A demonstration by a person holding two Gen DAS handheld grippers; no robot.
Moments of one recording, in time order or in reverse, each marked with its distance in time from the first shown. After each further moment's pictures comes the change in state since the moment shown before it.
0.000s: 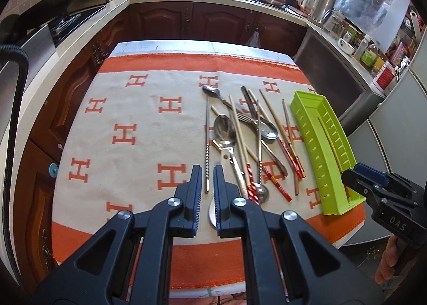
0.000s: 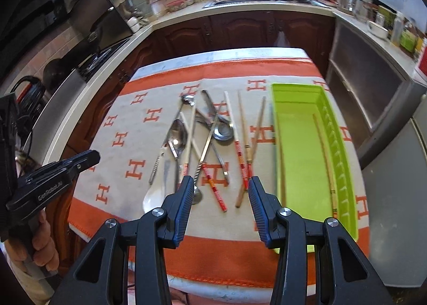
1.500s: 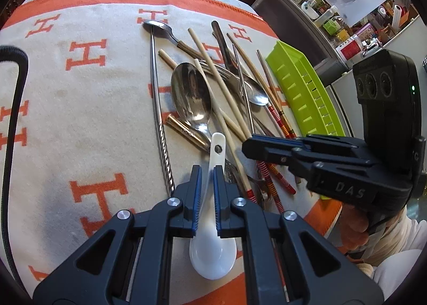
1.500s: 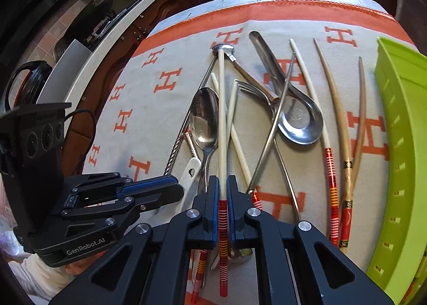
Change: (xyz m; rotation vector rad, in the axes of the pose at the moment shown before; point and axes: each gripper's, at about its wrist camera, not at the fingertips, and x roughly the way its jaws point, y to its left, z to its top) left arm 0.175 0.004 0.004 0.057 0.259 -0.406; right arm 0.210 0.024 0.046 -0.013 0.251 0.253
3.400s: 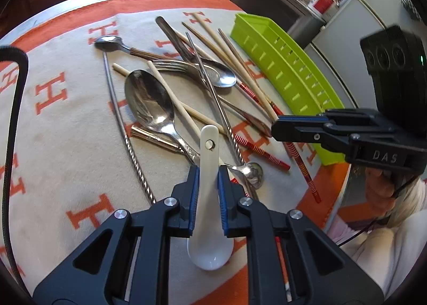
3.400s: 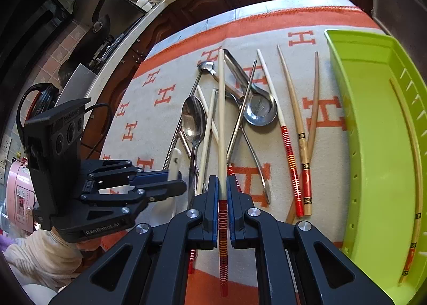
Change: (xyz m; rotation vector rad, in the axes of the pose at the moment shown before) left arm 0.008 -0.036 0.008 0.254 0.081 -0.012; right arm -0.065 -0.034 -0.042 0.081 -0.104 0.015
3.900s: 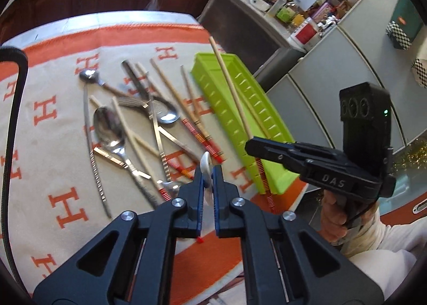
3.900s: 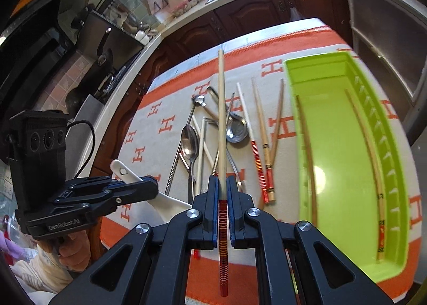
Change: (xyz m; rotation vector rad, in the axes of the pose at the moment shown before) left arm -0.064 -0.075 0.017 -0.054 -0.111 -0.083; right arm -0.088 -0.026 -0.023 0.077 -0.161 0.017
